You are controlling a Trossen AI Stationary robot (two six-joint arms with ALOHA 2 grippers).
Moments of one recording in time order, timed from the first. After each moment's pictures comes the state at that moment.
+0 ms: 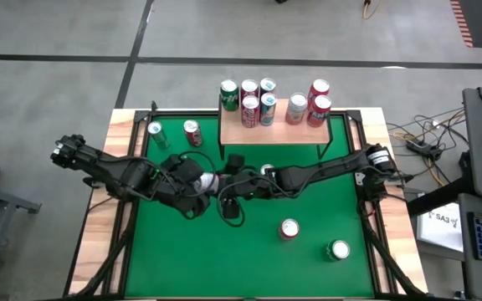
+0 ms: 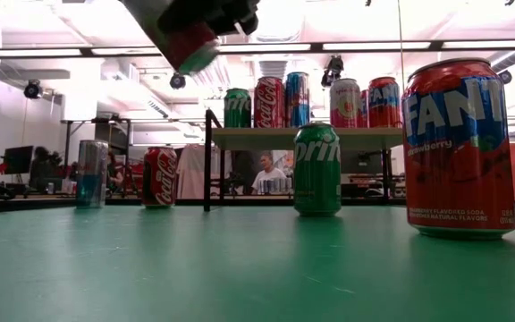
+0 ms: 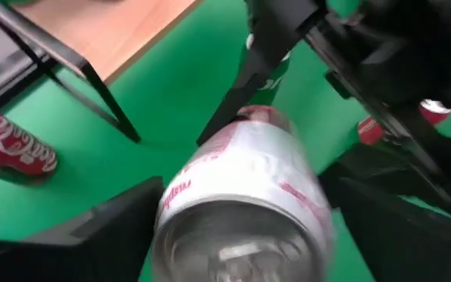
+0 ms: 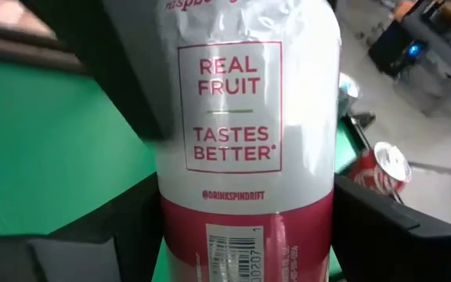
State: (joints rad) left arm -0.40 1.41 1.49 -1.14 -0.58 -0.91; right arm 0.16 1.91 1.61 -0.16 0.36 -0.14
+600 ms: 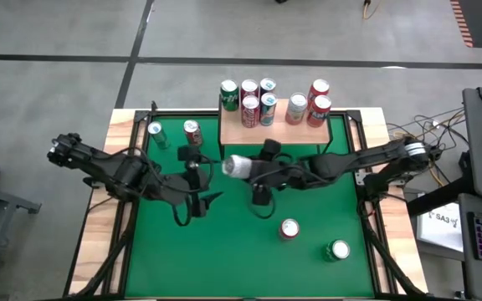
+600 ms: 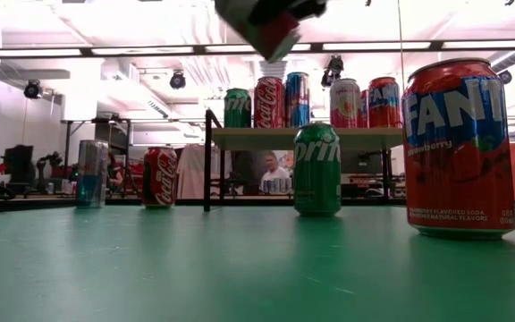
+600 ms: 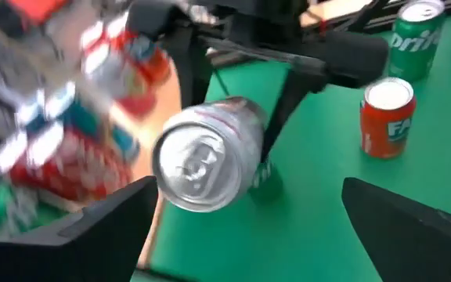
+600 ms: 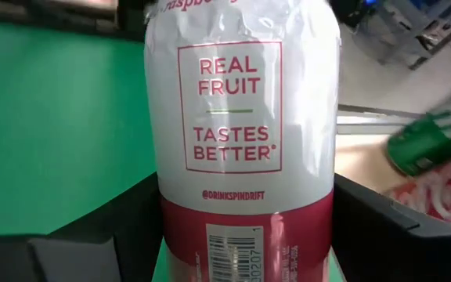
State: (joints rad) left arm -0.39 1.36 1.46 -0.77 -0.66 -0.02; right arm 0.16 1.59 1.44 -0.45 0.49 -0.03
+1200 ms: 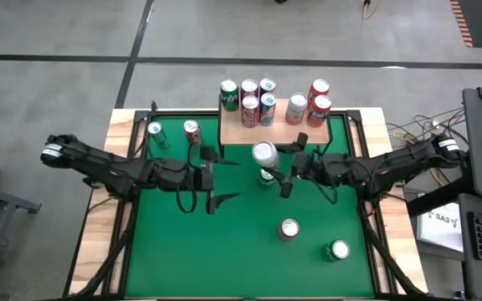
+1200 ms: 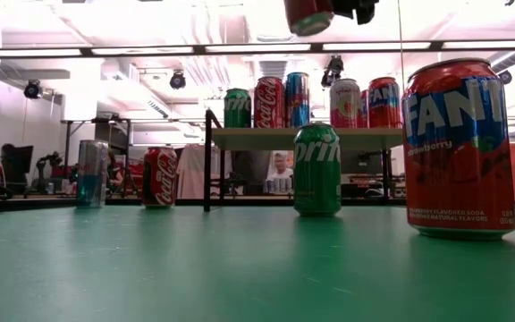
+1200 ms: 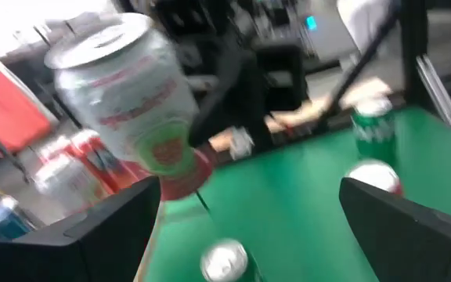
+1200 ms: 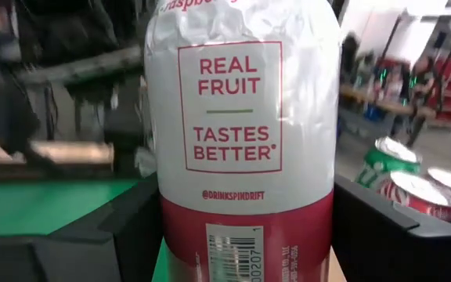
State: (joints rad) left arm -0.22 1.26 0.96 0.16 -0.32 0.33; right arm 0.16 1.21 0.80 0.42 0.49 -0.18
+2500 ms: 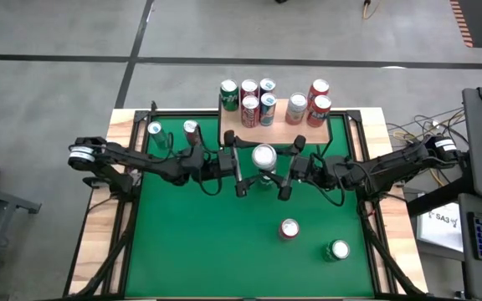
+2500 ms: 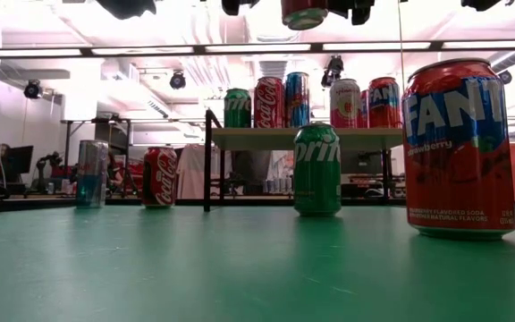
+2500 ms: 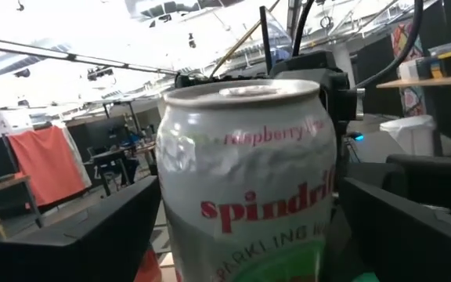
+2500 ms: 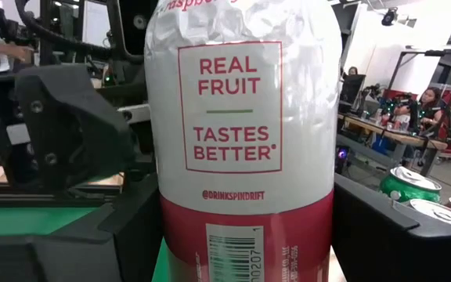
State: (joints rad) left arm -0.06 1.57 0.99 0.84 -0.19 0.30; right arm 0.17 1.25 0.73 0.66 0.44 -0.25
